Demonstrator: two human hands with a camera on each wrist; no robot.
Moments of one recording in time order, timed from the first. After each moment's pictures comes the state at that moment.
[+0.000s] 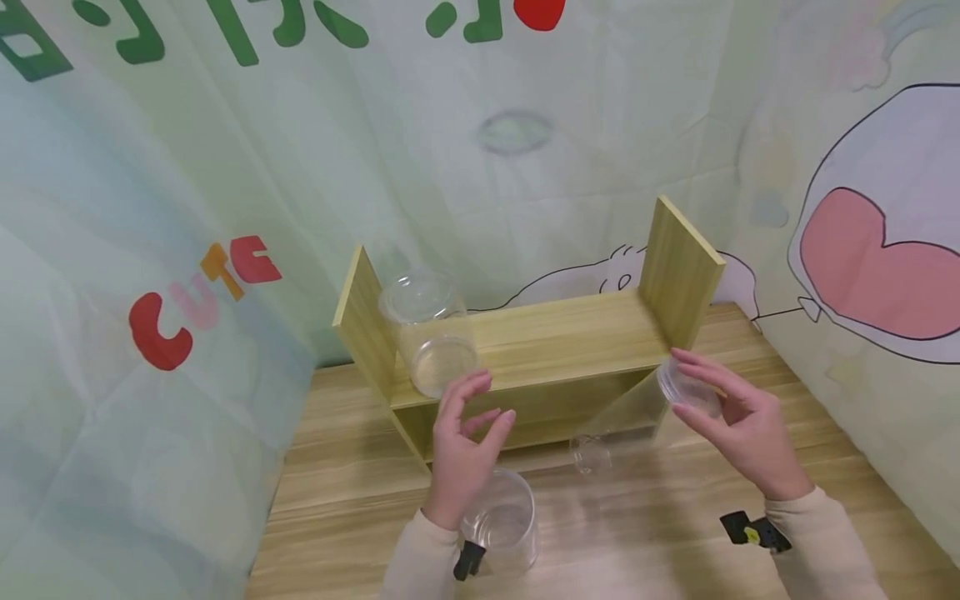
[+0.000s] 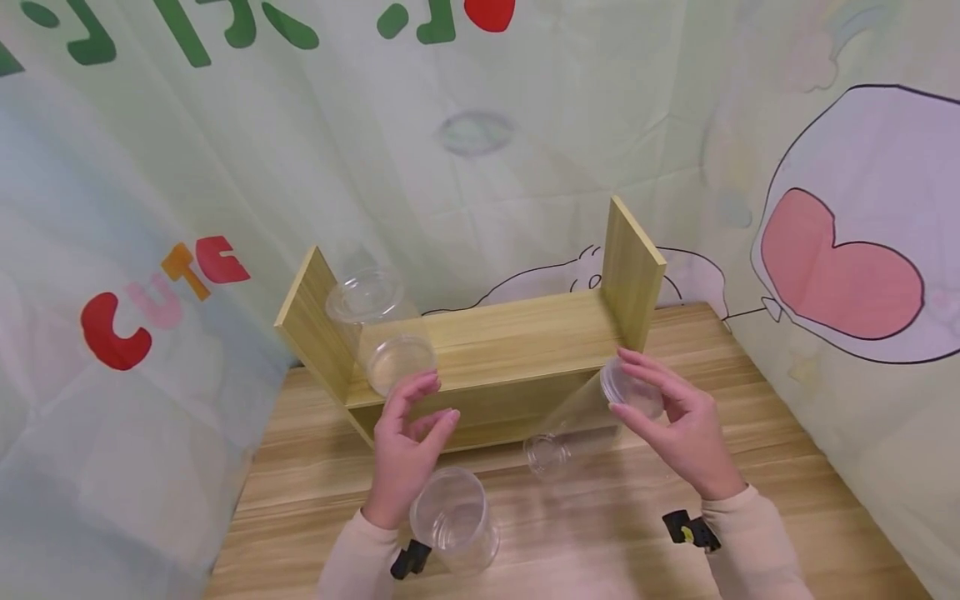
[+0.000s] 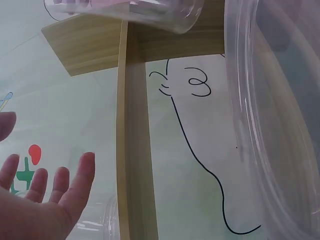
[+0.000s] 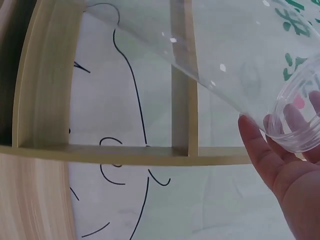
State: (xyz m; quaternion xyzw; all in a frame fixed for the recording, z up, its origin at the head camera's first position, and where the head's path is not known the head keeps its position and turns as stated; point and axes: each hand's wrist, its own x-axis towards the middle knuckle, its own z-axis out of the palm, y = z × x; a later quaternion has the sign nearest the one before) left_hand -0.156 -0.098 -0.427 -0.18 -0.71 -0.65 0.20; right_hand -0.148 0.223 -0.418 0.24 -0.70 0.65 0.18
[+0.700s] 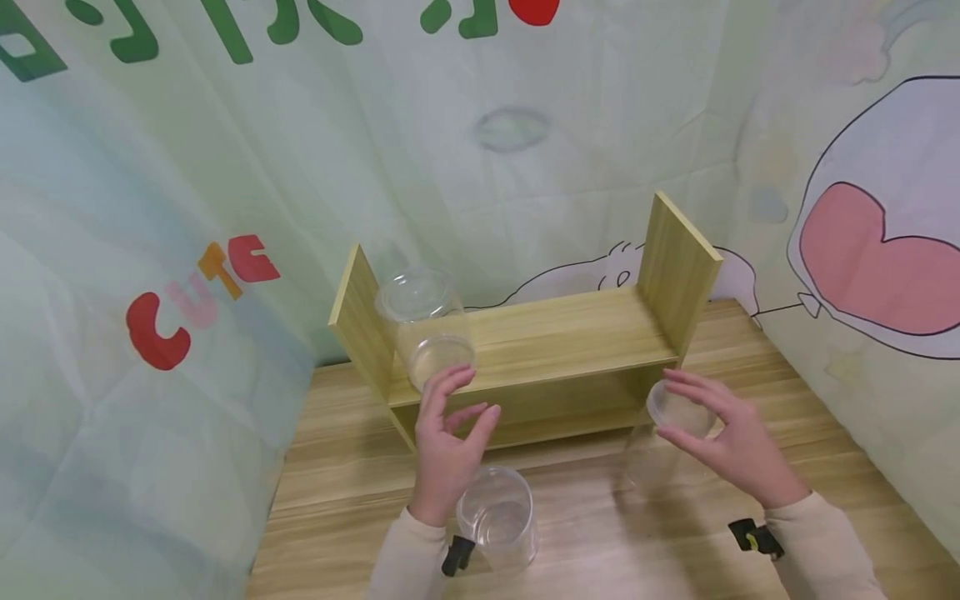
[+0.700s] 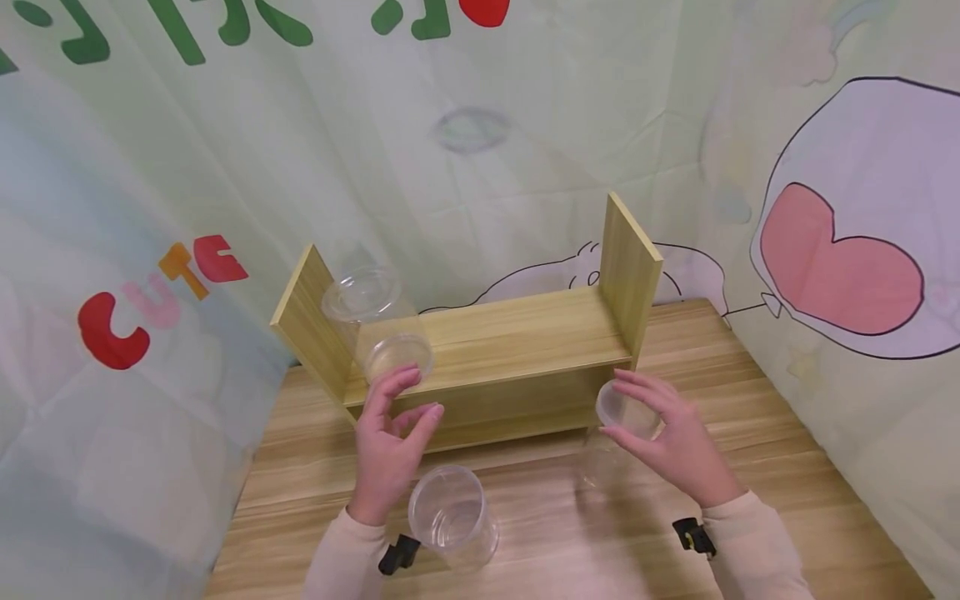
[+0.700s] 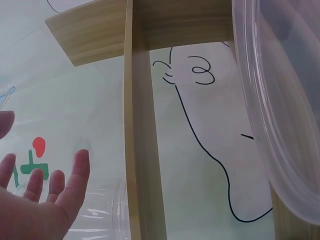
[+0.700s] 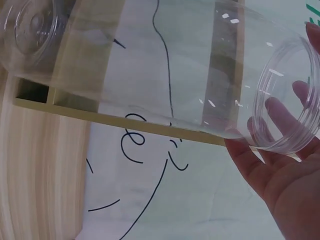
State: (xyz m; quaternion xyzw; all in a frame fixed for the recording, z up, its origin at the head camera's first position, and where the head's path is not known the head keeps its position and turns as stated) left_hand -0.157 -0.107 -0.418 -0.20 -0.70 -0.64 0.25; right_hand -0.149 0.229 -0.441 0.21 -0.86 0.40 0.22
